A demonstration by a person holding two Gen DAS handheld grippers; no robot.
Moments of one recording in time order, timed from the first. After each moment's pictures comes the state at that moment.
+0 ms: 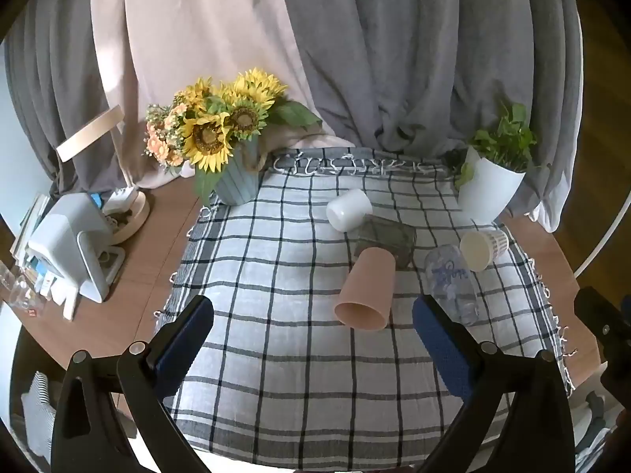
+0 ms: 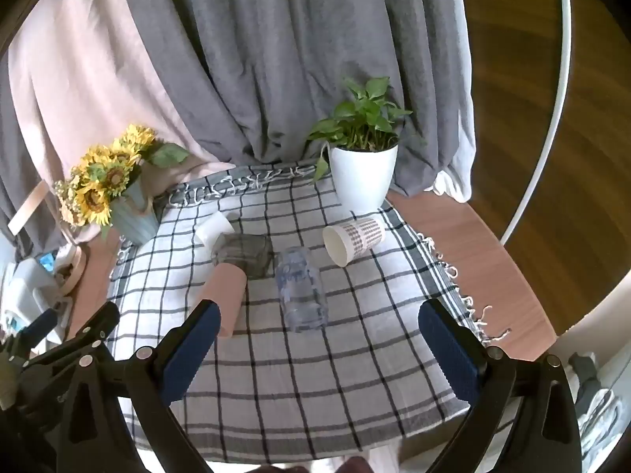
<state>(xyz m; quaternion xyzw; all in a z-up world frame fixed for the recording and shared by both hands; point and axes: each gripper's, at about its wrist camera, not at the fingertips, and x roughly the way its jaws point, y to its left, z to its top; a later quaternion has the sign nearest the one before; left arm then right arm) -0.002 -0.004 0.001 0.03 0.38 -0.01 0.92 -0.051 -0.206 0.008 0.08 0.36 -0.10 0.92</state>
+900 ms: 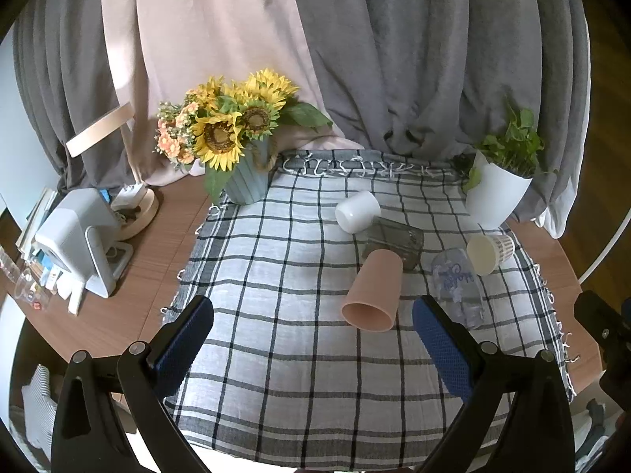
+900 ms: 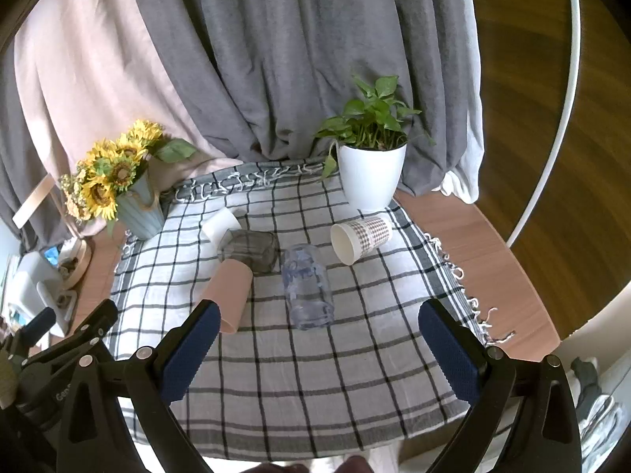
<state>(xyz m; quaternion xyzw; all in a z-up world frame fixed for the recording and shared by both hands) -0.006 0.006 -0.002 0.01 0.39 0.01 0.92 -0.050 -0.198 0.009 0.08 0.37 -0.10 0.92</state>
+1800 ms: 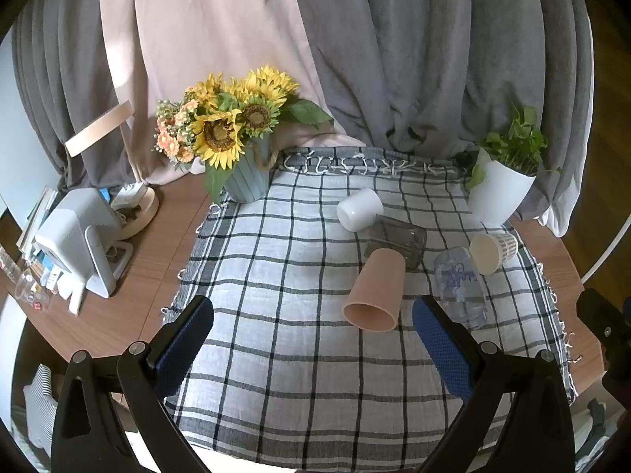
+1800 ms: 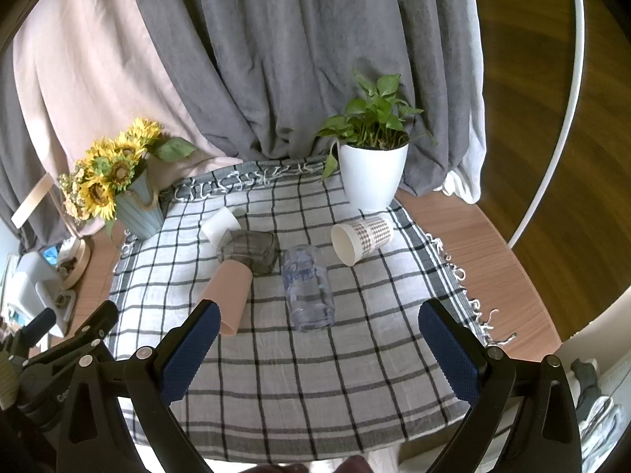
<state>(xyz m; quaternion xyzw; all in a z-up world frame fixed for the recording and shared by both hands) -0.001 0.007 -0.005 0.01 0.40 0.01 0.92 -0.046 -0.198 0.008 0.08 0.37 -0.10 0.92</state>
